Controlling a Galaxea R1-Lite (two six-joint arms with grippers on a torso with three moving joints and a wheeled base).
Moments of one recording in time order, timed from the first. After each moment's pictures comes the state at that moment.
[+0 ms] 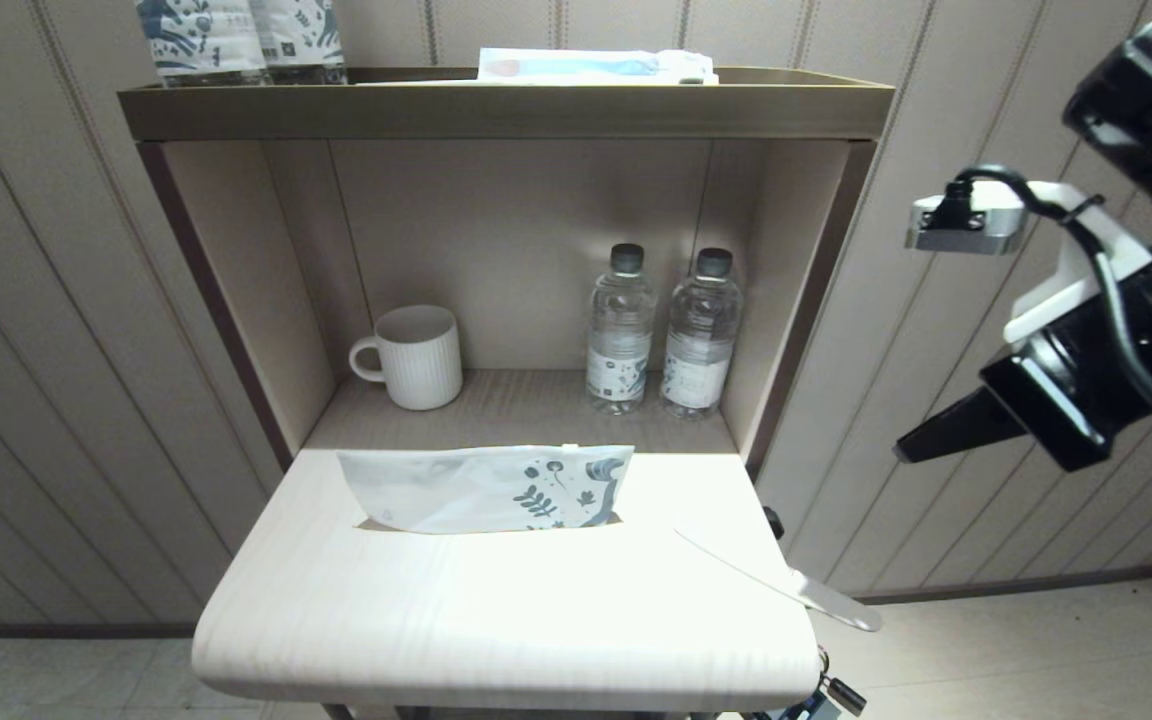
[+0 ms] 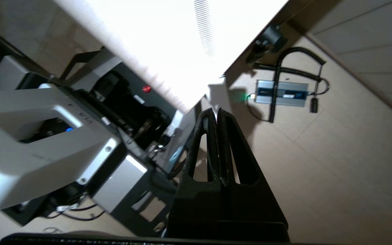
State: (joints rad) left arm 0.00 0.00 -0.01 0.01 0.00 0.00; right arm 0.38 1.61 -1.83 1.16 0.22 -0.20
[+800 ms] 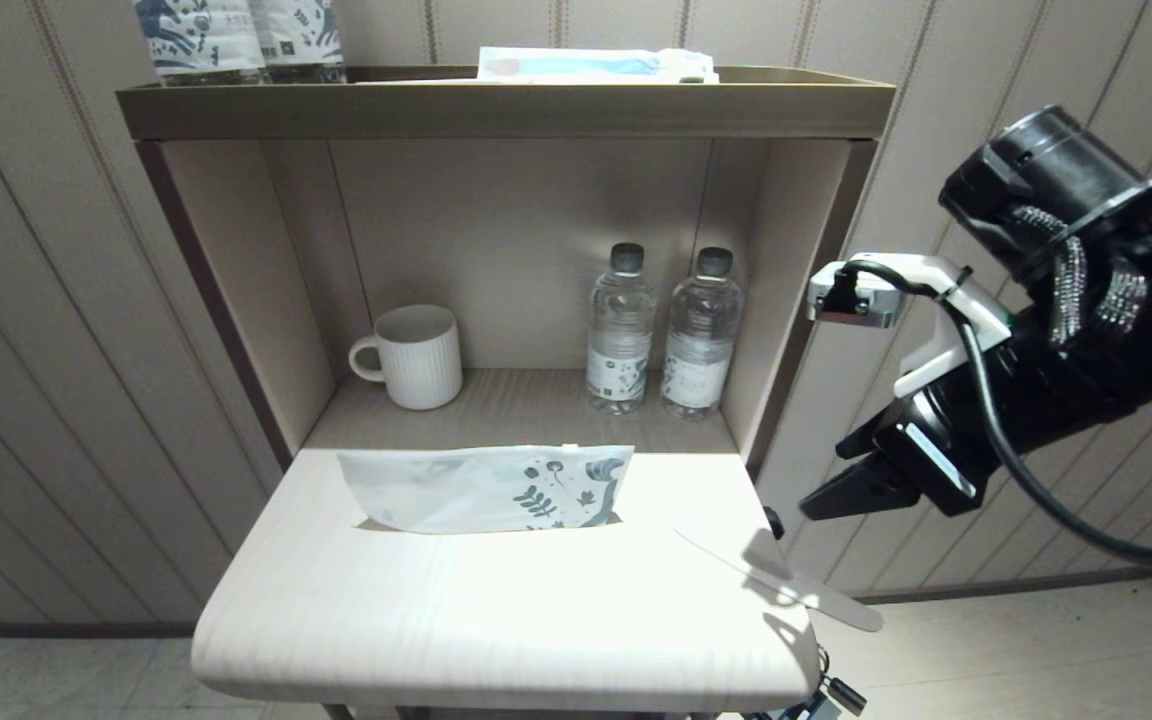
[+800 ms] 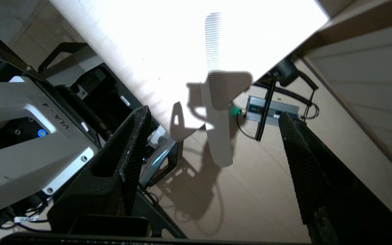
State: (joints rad) left arm 0.01 0.00 0.00 0.01 0.00 0.00; right arm 0.44 1.63 -1.61 0.91 0.22 -0.30
